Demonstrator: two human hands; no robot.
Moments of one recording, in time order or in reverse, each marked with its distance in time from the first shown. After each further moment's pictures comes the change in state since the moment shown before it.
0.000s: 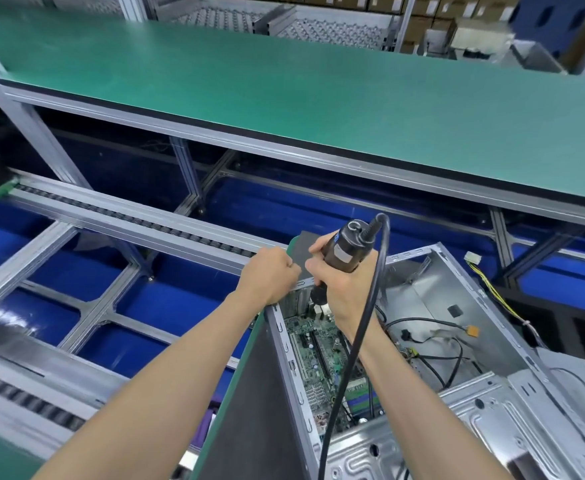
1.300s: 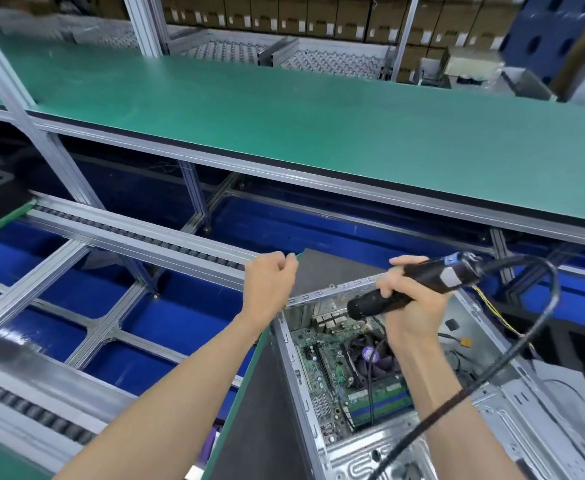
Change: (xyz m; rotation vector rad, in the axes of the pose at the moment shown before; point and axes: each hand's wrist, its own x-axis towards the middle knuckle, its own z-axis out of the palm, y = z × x) left_hand -0.019 0.012 -0.016 -0.302 0.357 0.057; right_hand -0.008 -0.030 -0.059 0.394 0.329 0.044
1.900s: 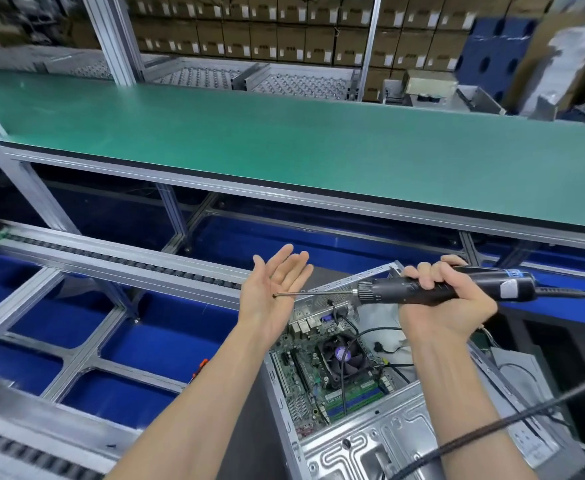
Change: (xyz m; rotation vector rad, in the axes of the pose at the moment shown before) left_hand -0.034 0.059 0.006 -1.739 -0.258 -0.563; right_hand -0.005 -0.080 -0.020 0.535 0.222 0.051
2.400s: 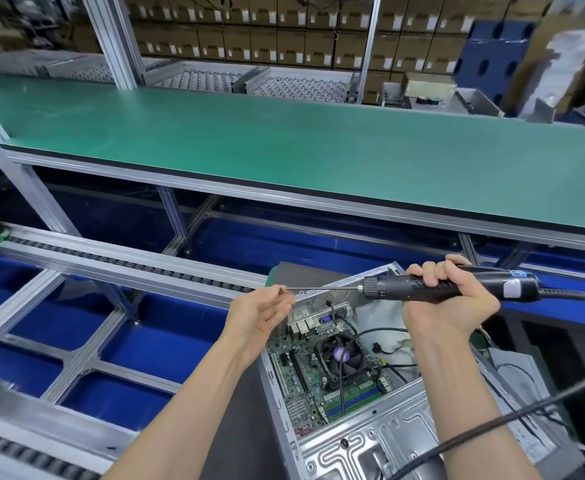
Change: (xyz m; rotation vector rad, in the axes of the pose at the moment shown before) left_hand -0.017 0.011 -0.034 0.477 0.170 -0.075; right_hand 0.009 -0.006 -0.002 0.031 0.029 -0.039
